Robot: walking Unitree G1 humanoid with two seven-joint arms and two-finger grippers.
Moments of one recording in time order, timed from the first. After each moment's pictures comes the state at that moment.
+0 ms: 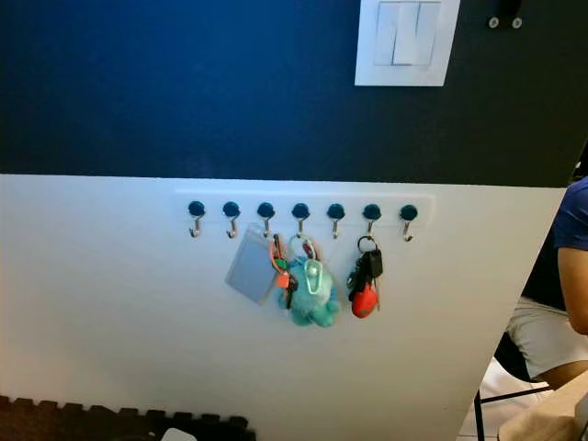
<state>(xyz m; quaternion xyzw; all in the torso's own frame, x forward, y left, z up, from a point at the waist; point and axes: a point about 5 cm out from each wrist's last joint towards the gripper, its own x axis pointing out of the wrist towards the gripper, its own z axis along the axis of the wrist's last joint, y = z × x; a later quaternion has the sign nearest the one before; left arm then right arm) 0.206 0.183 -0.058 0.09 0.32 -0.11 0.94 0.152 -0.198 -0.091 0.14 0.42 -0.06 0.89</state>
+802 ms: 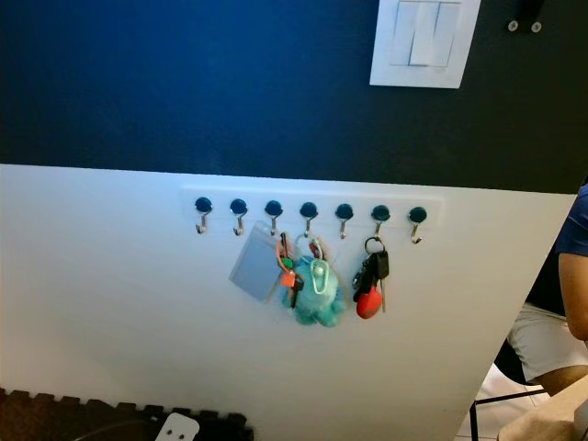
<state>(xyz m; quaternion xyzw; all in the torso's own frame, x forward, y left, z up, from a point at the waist) 0.226 0.182 -0.047 0.09 0.30 -0.10 0.95 0.162 -0.199 -0.087 0.14 0.41 -0.07 0.90</state>
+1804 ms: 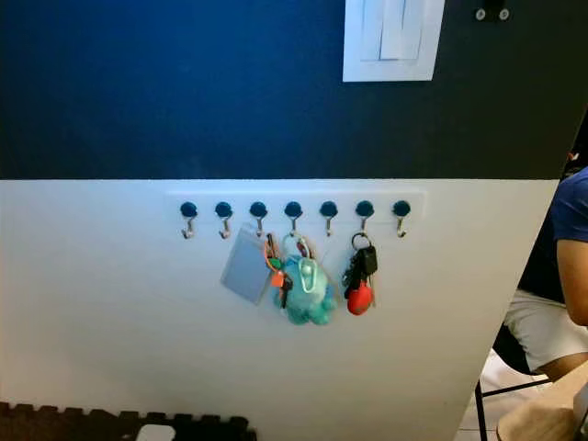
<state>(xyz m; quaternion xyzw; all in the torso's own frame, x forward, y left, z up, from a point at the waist) 0.207 0.199 -0.059 0.00 0.33 0.01 0.94 0.167 -0.193 -0.084 0.11 0.39 -0.03 0.91</state>
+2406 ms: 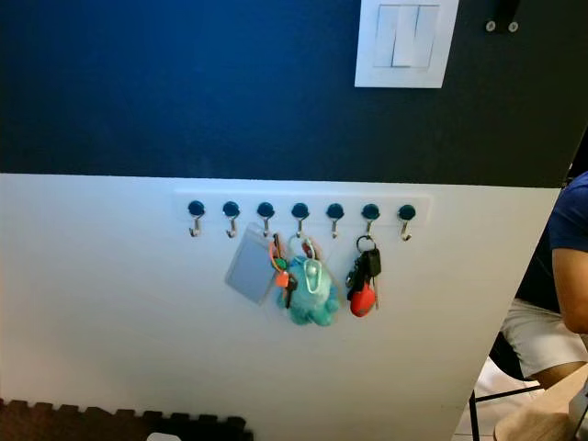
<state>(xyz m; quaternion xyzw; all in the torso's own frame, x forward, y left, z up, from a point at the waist) 0.200 0.189 -0.062 0.03 0.33 -0.04 0.94 0.166 -0.192 -0.085 0.10 0.40 -0.02 0.91</state>
